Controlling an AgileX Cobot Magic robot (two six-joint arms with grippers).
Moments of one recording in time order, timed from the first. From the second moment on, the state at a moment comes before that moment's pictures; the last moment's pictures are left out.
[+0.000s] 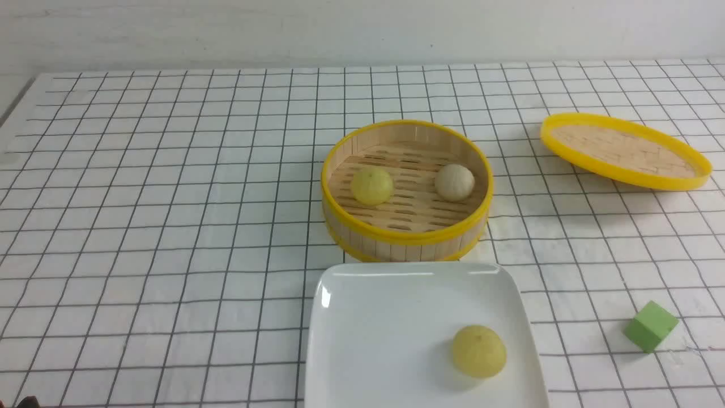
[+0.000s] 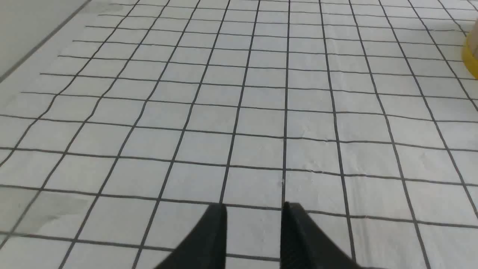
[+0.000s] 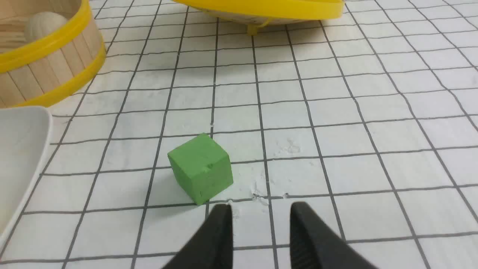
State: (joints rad) right arm 0.01 -0.01 0.02 -0.02 0.40 0.13; left arm 0.00 -0.01 0.03 0.18 0.37 -0.18
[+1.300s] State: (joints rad) right arm 0.01 -0.01 0.02 0.34 0.39 0.34; left arm 0.00 -0.01 0.03 -0.32 0.37 -0.52
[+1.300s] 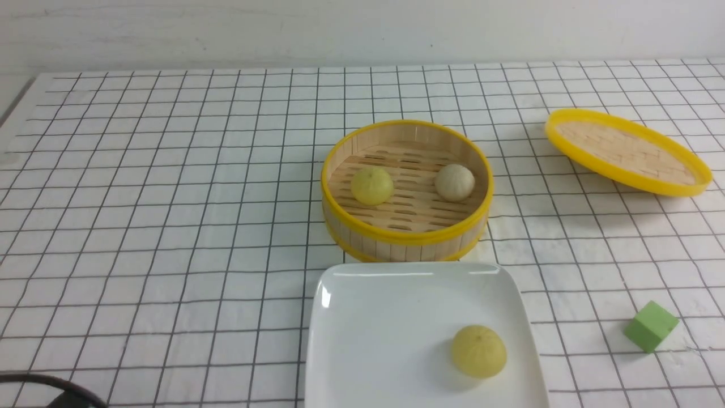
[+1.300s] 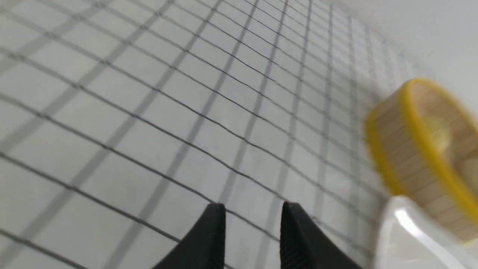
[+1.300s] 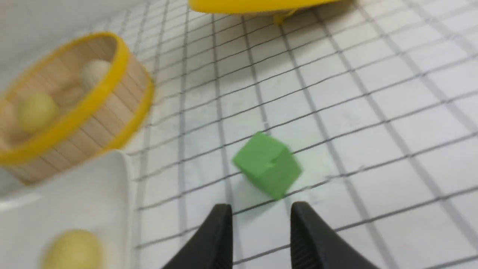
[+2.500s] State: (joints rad) right arm 0.01 1.06 -0.64 0.43 0.88 -0.09; left arm 0.00 0.85 -0.54 -0.44 0.97 -0.05
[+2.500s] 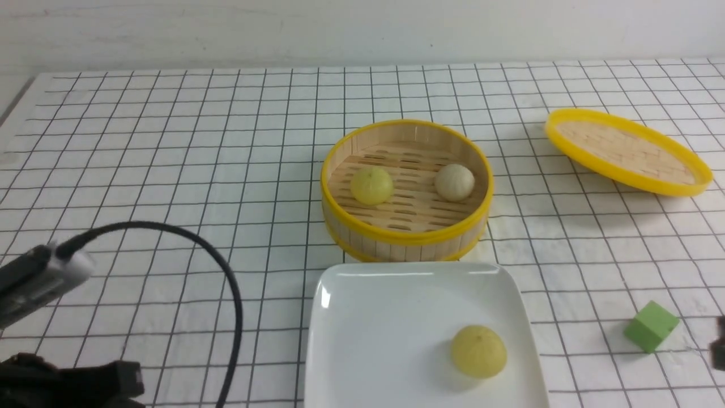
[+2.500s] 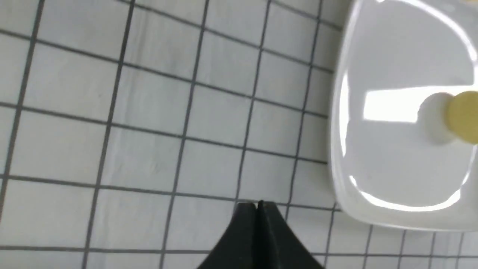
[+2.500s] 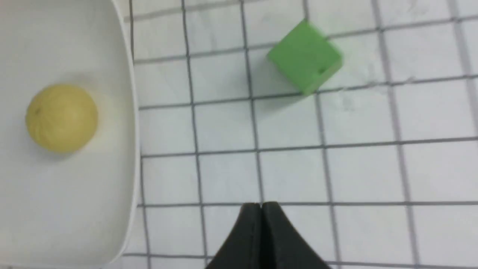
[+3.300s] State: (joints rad) right arm 0.35 1.69 -1.38 0.41 0.83 -0.25; left arm 0.00 0.99 -0.55 -0.54 0.88 0.09
